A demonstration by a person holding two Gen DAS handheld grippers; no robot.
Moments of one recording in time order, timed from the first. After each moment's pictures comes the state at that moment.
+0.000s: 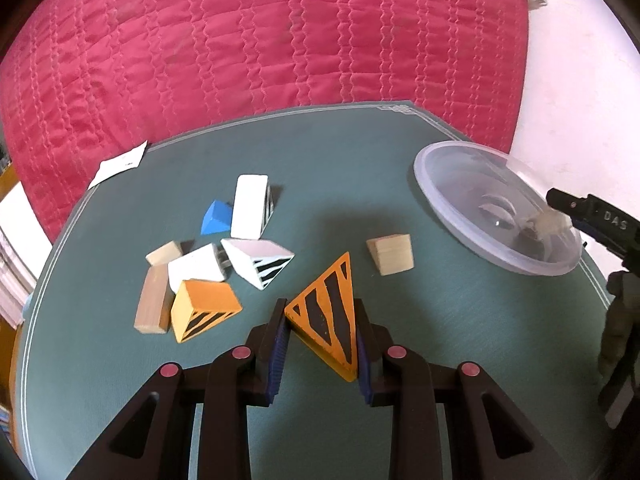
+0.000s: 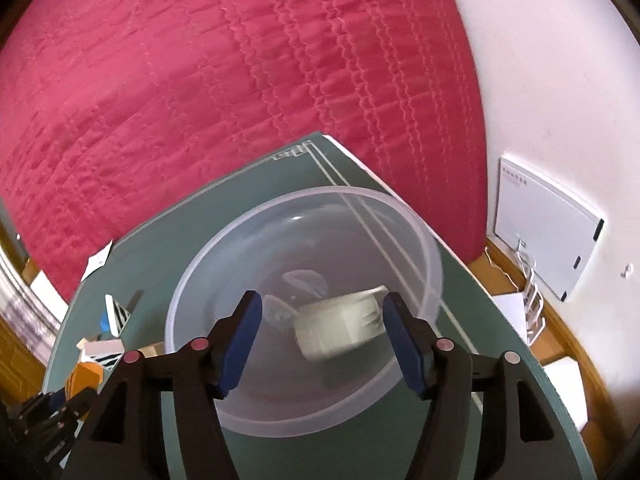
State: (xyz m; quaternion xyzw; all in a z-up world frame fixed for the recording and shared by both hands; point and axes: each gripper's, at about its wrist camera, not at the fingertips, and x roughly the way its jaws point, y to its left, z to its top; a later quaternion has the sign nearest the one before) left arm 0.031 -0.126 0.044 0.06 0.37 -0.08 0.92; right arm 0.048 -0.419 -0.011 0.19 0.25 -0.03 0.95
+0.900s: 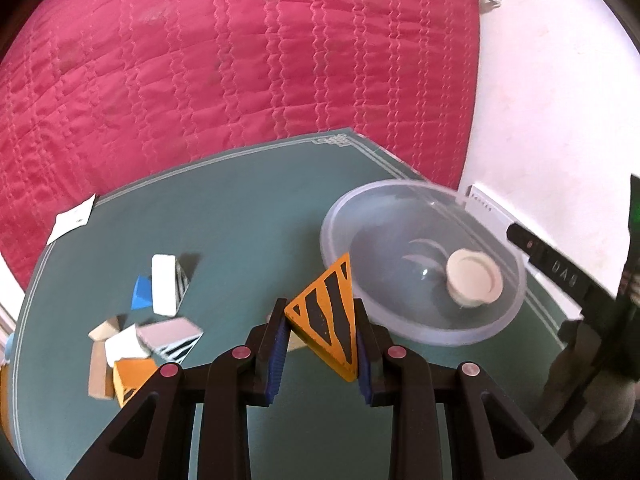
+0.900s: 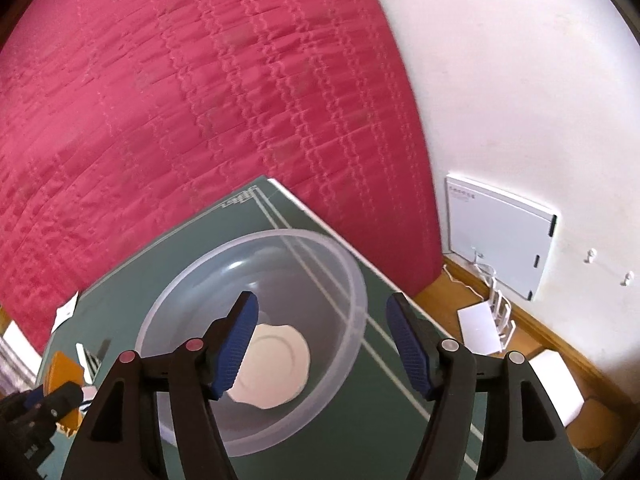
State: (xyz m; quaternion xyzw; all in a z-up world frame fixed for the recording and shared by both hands) left arm 0.049 -0.198 0.080 0.07 0.34 -0.16 0.93; right arm 0.027 -0.436 -0.008 0.22 0.19 -0.13 0.95
